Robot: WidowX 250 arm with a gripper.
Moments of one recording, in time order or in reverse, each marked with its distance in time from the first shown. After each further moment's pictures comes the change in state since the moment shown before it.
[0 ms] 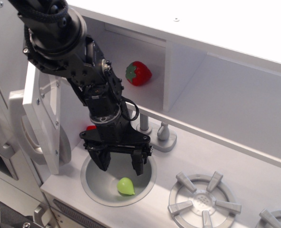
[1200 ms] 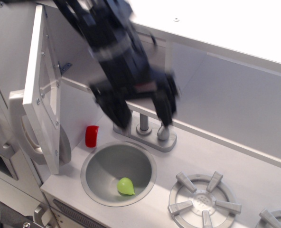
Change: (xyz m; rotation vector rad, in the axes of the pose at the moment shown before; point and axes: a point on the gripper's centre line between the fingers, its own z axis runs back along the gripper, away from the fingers) arm -0.003 -0.051 0.125 -0.205 -0.051 0.026
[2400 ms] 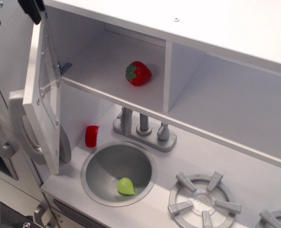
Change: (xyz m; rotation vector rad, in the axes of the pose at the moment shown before) arm 0.038 0.109 0.121 0.165 -0.170 0.196
